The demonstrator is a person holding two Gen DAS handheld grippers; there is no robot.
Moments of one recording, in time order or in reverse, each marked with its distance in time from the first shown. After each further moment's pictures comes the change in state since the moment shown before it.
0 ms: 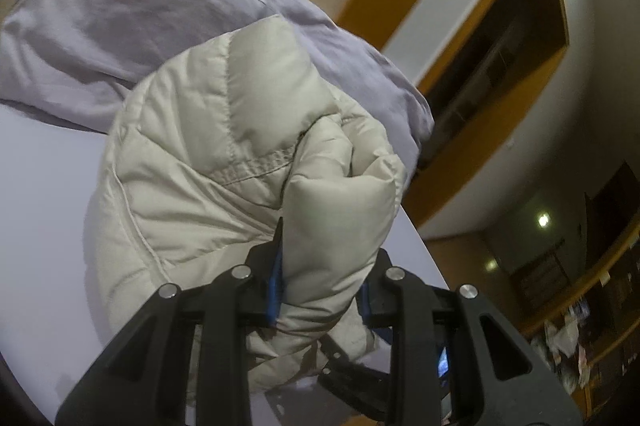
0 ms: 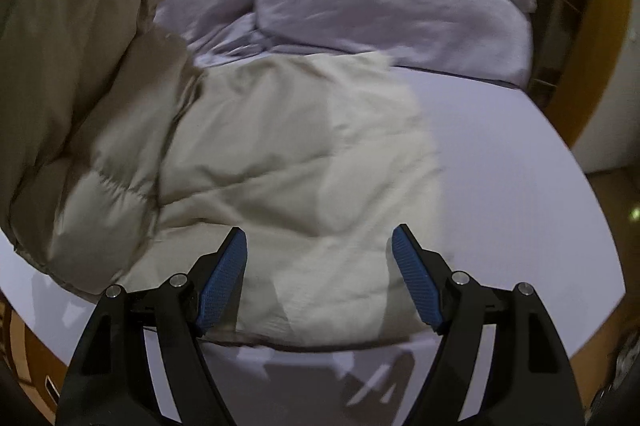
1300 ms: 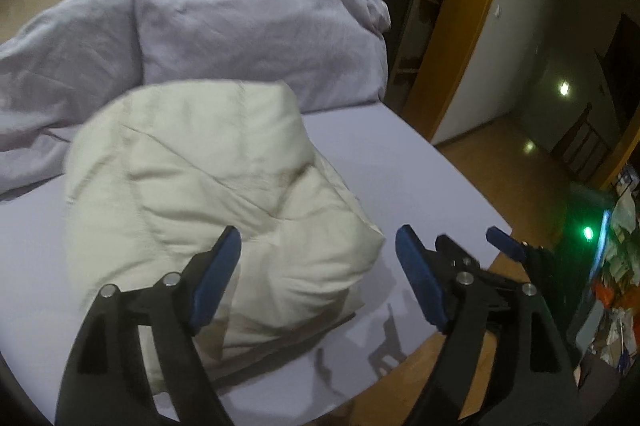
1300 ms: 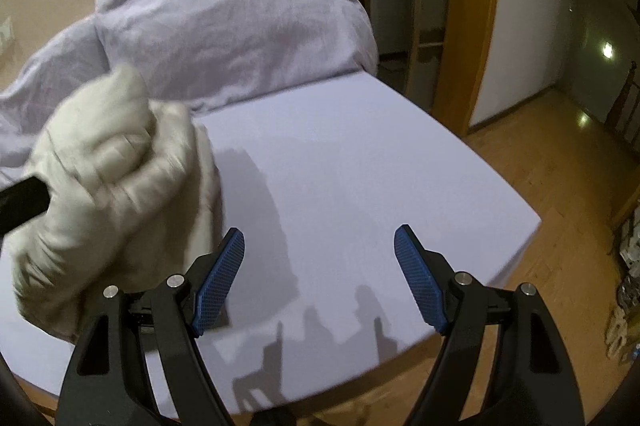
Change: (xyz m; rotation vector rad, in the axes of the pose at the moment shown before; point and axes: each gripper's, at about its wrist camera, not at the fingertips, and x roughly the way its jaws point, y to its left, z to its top) left arm 0.096 -0.122 -0.068 0.364 0.186 0.117; right arm -0.078 -0.128 -0.005 0.308 -0.119 -0.164
